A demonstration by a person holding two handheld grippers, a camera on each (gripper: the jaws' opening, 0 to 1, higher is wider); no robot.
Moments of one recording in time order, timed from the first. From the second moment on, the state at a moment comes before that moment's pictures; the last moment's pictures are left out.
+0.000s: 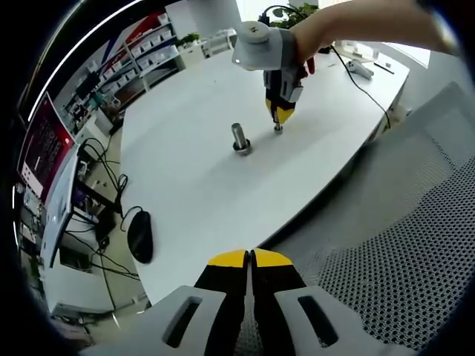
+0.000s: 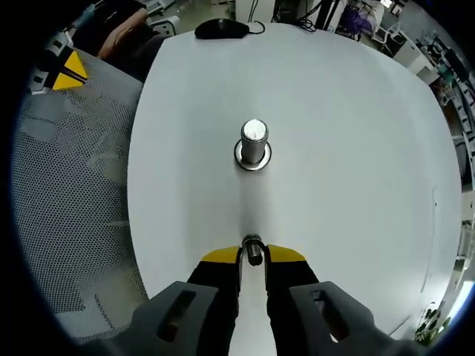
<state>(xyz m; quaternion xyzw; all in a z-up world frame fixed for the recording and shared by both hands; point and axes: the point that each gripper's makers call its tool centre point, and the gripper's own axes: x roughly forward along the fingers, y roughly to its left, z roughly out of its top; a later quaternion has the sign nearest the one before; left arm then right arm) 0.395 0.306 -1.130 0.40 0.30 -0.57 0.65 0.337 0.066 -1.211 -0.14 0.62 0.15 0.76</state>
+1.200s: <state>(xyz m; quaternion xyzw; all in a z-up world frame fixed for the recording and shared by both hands) 0.394 0.306 -1.131 0.40 0.30 -0.57 0.65 0.341 0.064 -1.226 -0.11 0.61 0.13 0.78</state>
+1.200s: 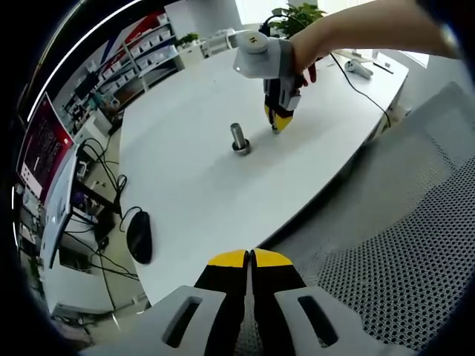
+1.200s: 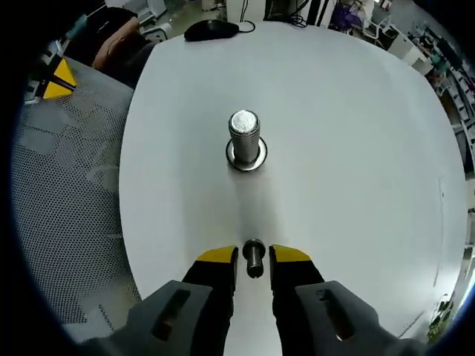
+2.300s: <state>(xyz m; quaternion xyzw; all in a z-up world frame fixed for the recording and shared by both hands) 0.393 0.294 -1.120 0.38 0.26 -0.59 0.66 0.238 0.038 -1.039 0.21 0.29 -0.13 0.92</state>
